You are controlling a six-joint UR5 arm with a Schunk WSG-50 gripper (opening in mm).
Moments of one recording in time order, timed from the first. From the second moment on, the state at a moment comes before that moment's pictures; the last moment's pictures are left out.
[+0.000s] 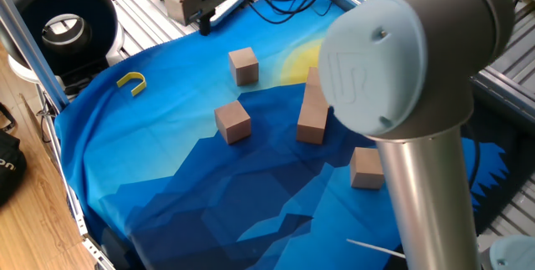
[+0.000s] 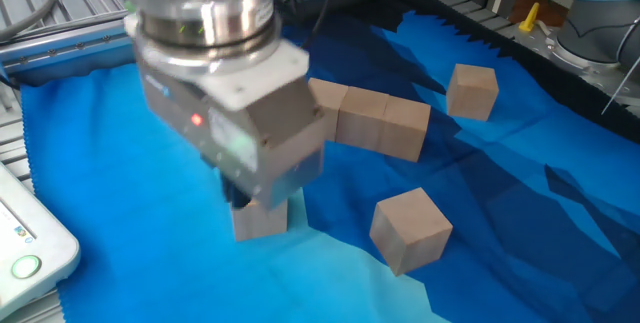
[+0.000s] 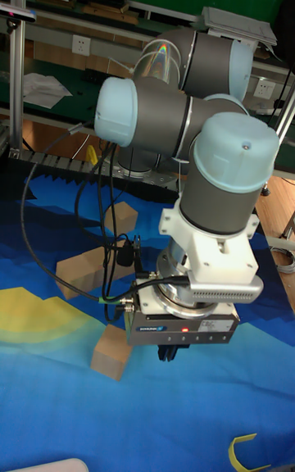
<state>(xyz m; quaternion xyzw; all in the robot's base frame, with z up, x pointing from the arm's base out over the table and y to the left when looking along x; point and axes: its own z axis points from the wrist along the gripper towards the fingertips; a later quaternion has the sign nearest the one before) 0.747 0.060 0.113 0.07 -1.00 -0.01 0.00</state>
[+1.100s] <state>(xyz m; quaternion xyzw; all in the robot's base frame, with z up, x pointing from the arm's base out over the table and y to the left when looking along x) 0.756 0.068 0.097 0.04 -1.00 0.00 0.00</state>
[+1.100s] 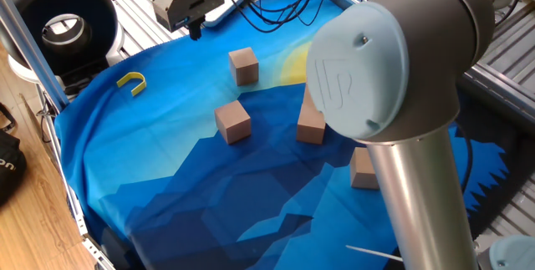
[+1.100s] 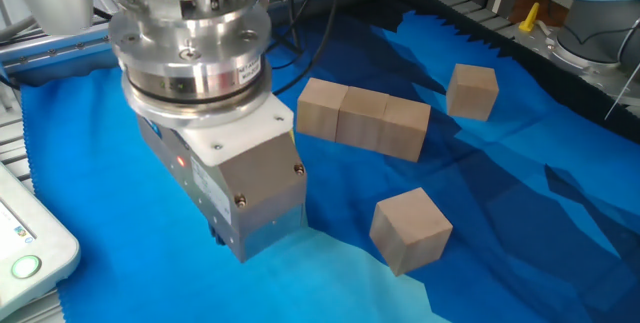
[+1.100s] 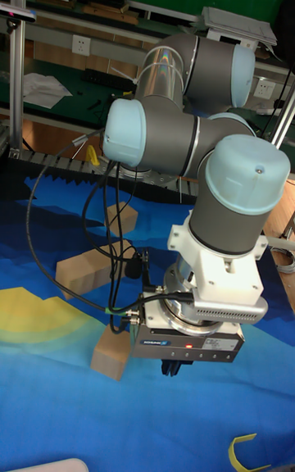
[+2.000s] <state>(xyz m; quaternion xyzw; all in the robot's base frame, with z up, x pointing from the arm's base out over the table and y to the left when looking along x) 0.756 0.080 0.092 0.01 -1.00 -0.01 -0.01</state>
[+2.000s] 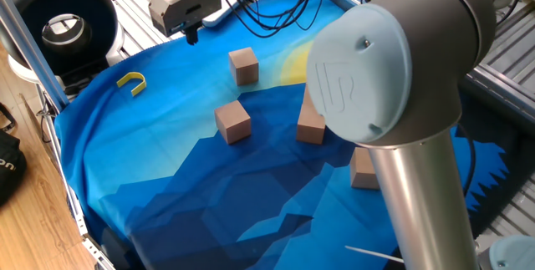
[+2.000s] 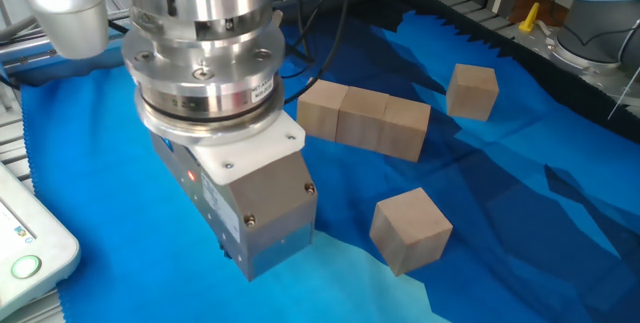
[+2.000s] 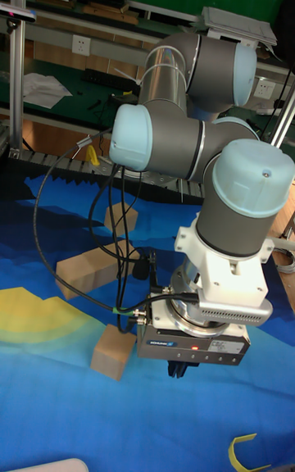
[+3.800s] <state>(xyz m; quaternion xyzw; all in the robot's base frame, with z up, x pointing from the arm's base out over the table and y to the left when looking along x) 0.782 0.075 0.086 -0.03 -1.00 -0.01 -0.01</state>
